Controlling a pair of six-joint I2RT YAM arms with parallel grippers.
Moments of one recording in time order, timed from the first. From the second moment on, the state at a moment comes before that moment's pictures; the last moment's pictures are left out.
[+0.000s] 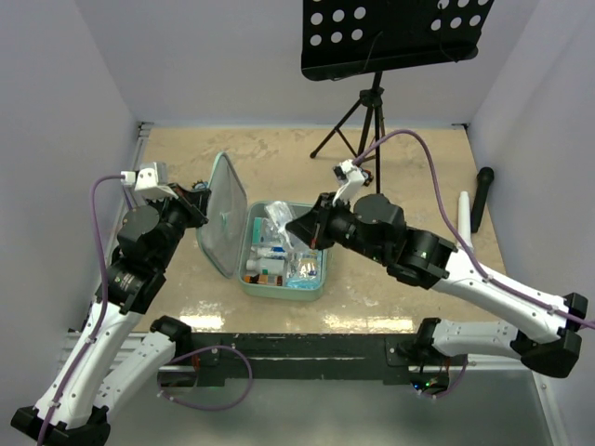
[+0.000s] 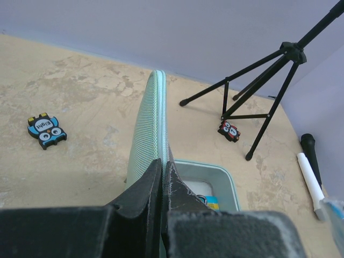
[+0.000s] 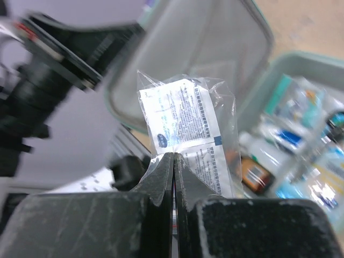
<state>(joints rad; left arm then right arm) -0.38 0.66 0.84 -0.27 -0.18 -0.47 1.09 1.10 1.18 -0.39 0.19 0.75</state>
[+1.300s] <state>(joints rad) -0.38 0.64 0.84 -0.28 -0.17 -0.54 0.96 1.68 0.99 1.12 -0.13 1.31</state>
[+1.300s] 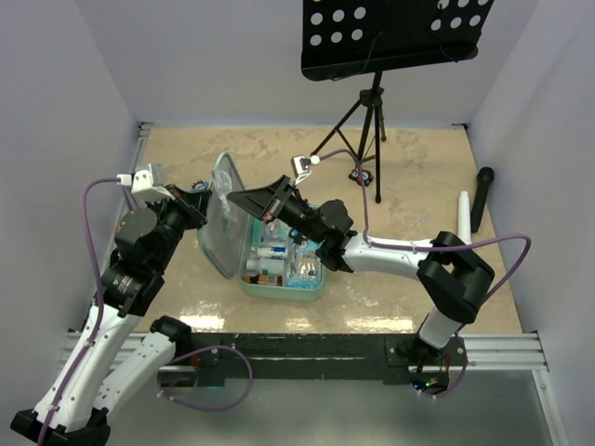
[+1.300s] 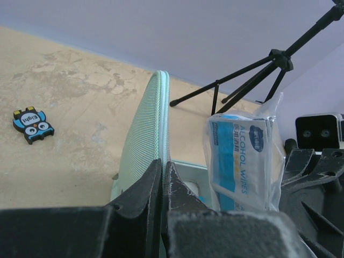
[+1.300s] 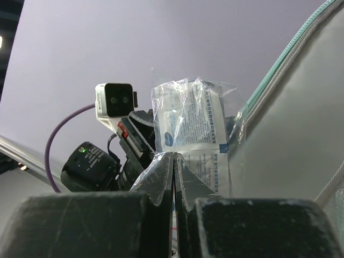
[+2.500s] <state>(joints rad) -0.38 0.58 0.82 -0.32 -0.19 -0.55 1.04 1.86 1.07 1.19 0.06 1.42</state>
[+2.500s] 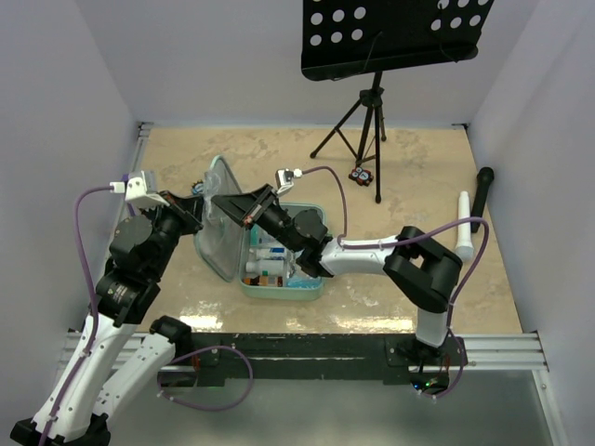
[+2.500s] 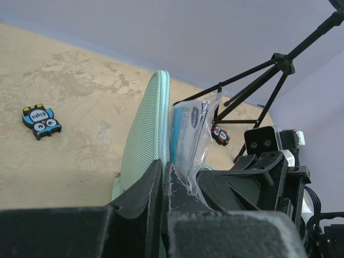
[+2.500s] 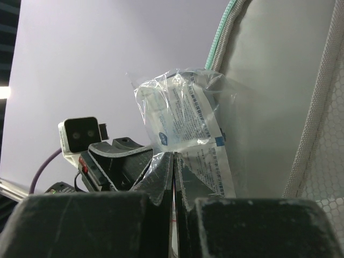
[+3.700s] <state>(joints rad) -0.38 0.59 0.82 -0.31 -0.20 -0.55 1.06 1.58 1.25 0.46 0.12 0.93</state>
